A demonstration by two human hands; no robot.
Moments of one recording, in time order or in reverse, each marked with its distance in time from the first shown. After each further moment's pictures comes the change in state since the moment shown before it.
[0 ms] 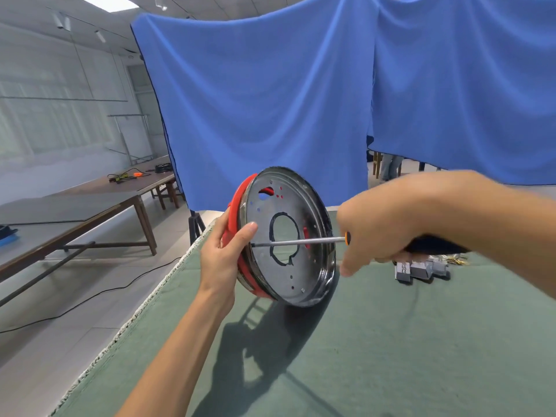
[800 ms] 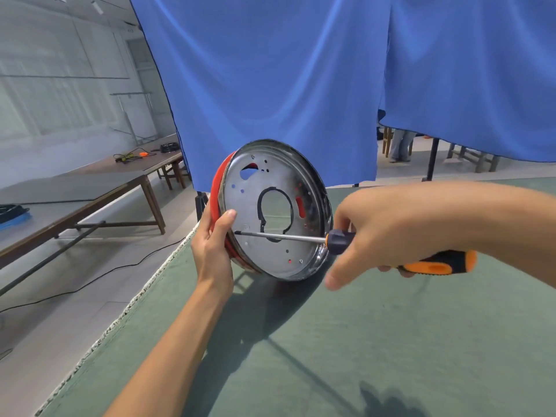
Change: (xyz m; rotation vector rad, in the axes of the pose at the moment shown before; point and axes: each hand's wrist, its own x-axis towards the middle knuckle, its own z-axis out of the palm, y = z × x) left_hand -0.004 -0.022 -0.024 -0.027 0.162 0.043; right_hand -0.005 -0.010 0.026 0.368 0.054 -0.032
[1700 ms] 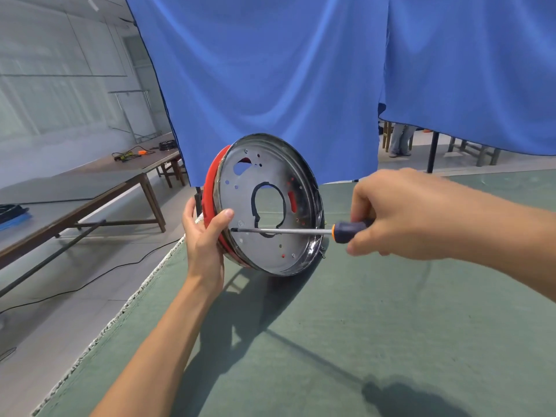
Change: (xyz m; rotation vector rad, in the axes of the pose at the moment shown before) left_hand 0.003 0.004 -0.004 0.018 -0.015 -0.066; right_hand 0.003 0.029 0.014 -0.035 0.331 -0.025
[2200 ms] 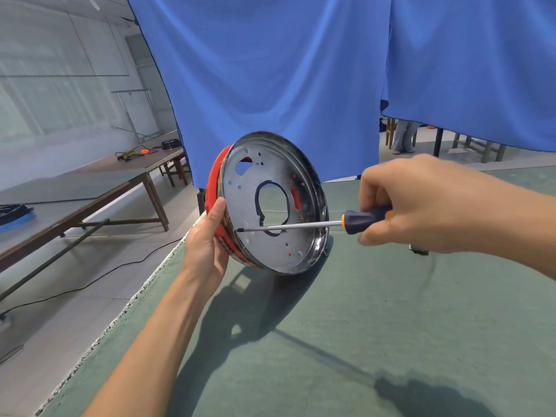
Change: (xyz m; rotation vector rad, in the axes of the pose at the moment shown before) left_hand 0.006 0.006 -0.002 -0.172 -0.118 -0.234; right_hand -0.001 0.009 -0.006 -0.054 0.105 -0.059
